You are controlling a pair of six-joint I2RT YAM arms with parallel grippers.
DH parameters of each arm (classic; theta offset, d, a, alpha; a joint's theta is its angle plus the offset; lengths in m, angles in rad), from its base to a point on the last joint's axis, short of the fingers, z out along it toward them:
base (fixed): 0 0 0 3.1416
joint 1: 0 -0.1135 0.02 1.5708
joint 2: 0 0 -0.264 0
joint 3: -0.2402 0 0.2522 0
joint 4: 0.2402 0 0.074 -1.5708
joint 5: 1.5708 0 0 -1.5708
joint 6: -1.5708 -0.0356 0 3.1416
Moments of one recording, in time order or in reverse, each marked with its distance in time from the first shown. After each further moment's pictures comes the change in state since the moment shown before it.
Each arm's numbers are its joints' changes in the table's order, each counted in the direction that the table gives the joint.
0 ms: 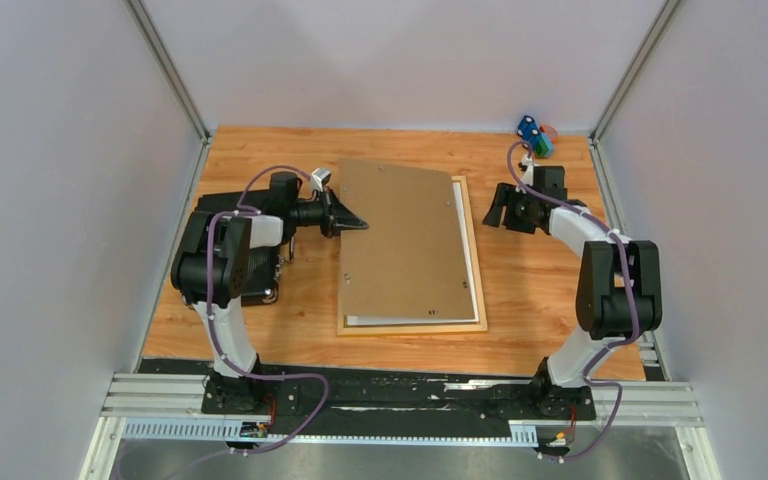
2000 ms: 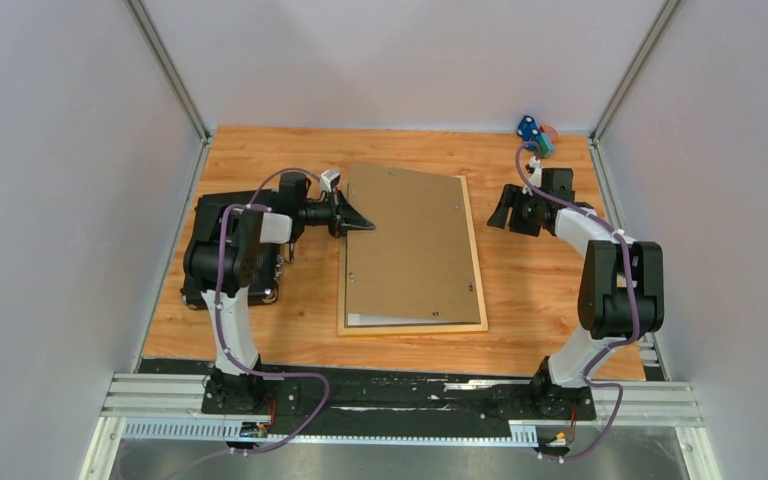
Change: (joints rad) left arm 0.038 0.105 -0.055 -0.077 0.039 0.071; right arm 0.059 -0.005 0.015 -0.004 -0.056 -0.004
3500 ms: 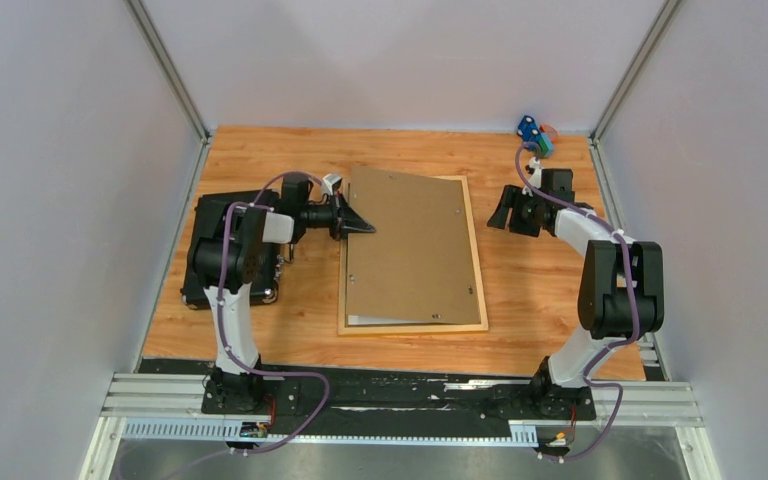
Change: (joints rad) left arm 0.002 0.034 -0.012 0.023 0.002 -0.019; right arm 0.000 0.000 0.005 -0.004 0.000 0.000
